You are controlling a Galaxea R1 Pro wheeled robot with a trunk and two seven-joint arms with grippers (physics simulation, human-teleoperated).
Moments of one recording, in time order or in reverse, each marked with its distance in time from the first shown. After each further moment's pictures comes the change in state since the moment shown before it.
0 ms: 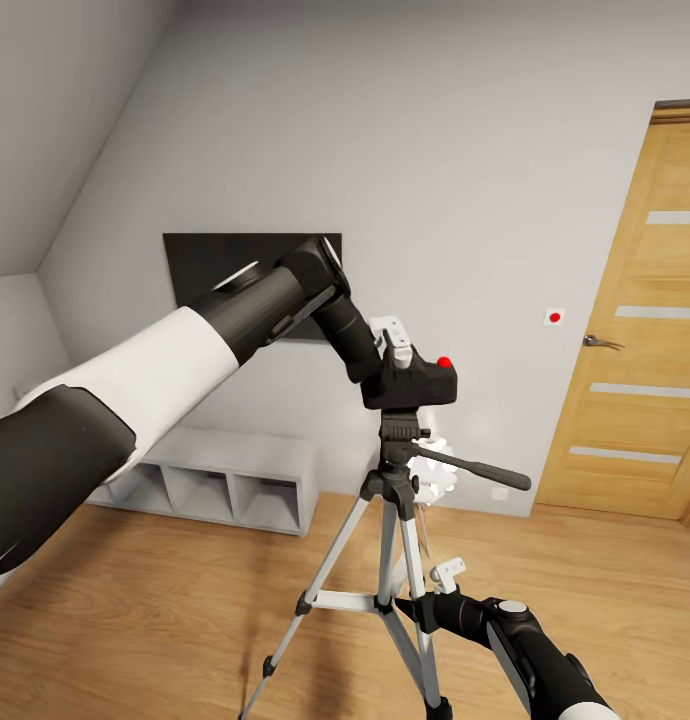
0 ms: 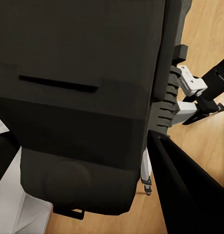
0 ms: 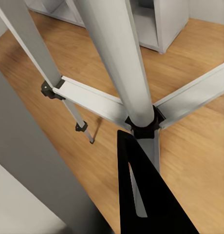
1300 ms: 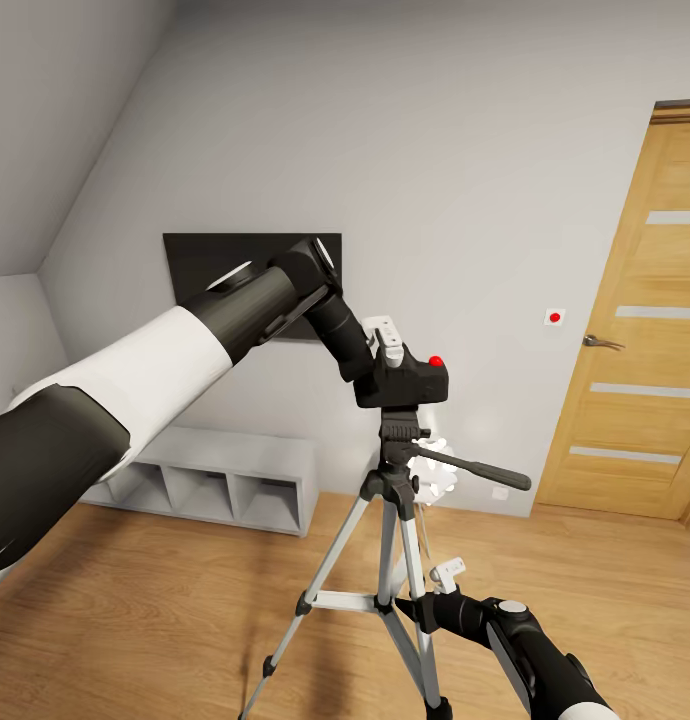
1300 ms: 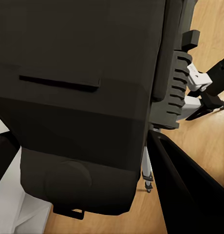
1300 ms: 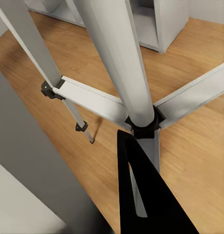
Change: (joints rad) left arm 0.000 0.021 -0.005 0.001 -0.002 -0.005 -0.003; right arm 0.001 0.000 0.000 -0.001 0.000 0.002 0.000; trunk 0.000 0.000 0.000
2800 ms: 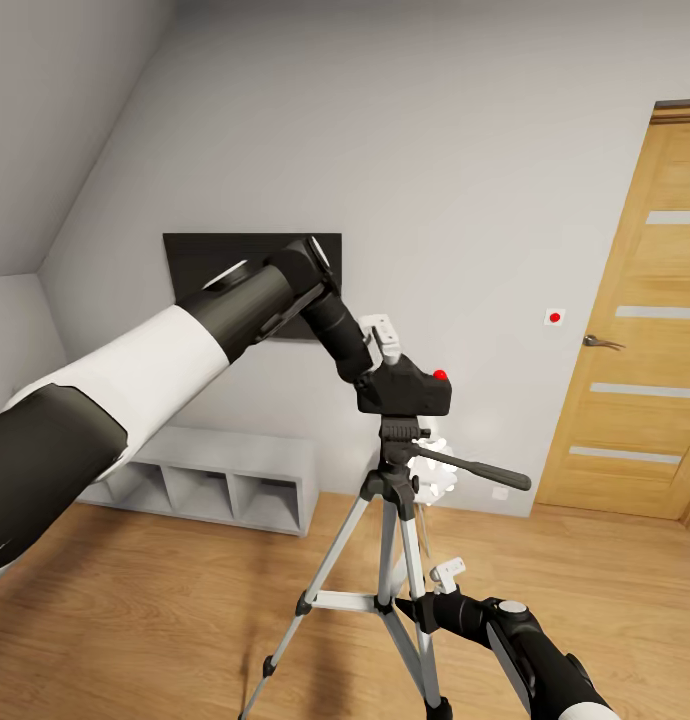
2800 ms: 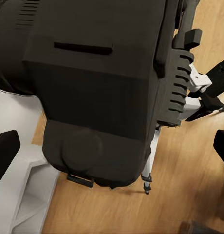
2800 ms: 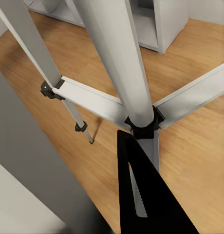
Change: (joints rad) left arm -0.001 0.009 0.010 0.003 0.002 0.001 -0.003; right arm 0.000 0.000 0.000 0.001 0.002 -0.004 -0.001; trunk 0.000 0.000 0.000
